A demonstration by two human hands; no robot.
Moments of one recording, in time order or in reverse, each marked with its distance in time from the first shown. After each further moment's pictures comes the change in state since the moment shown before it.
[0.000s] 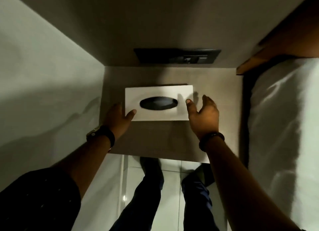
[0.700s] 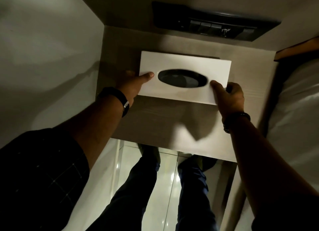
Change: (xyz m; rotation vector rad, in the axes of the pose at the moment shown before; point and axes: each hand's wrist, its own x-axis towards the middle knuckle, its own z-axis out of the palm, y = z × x) left_hand 0.070 0.010 0.023 -0.609 -0.050 -0.272; right_hand 0.072 0.044 0.045 0.259 0.022 0.179
